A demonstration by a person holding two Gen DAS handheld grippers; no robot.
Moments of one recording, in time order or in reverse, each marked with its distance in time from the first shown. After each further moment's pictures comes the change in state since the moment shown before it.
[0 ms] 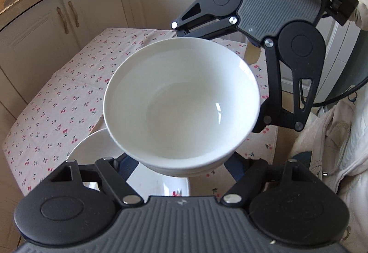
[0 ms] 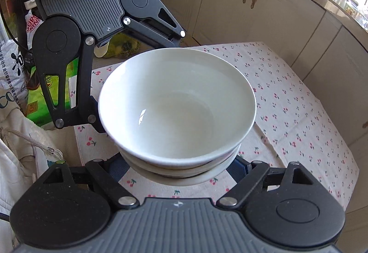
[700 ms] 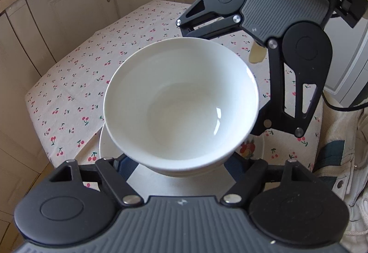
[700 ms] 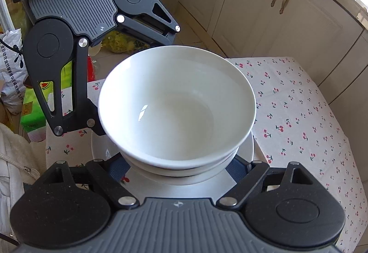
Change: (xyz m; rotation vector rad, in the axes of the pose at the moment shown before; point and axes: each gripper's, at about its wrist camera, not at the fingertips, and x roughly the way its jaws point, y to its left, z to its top) left arm 0.005 0.061 -0.049 -0.142 0.046 0.083; right arm 0.085 -0.015 0.067 -0.086 0.034 0.074
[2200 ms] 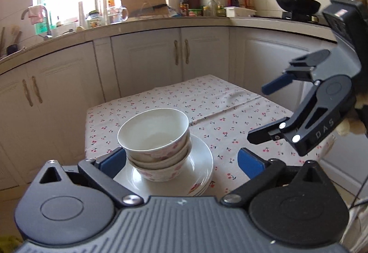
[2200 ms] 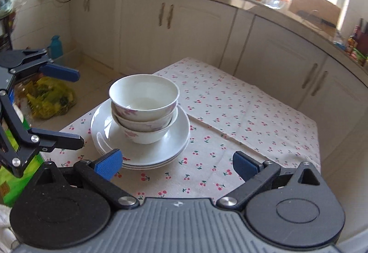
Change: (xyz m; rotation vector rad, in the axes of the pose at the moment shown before) left arm -0.100 -0.130 -0.018 -0.349 -0.392 0.379; right arm -0.124 0.080 -0.067 0.505 -0.201 -0.450
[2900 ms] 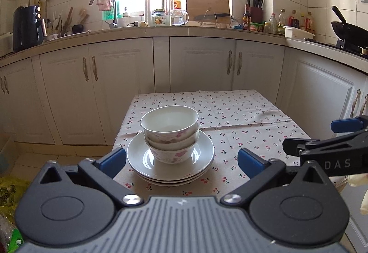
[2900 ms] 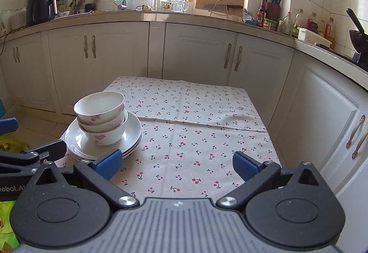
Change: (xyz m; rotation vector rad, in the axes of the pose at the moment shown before) left arm -0.047 -0.060 -0.007 -0.226 -0.017 0.279; right arm -0.081 0.019 -0.054 0.330 -0.091 -0.299
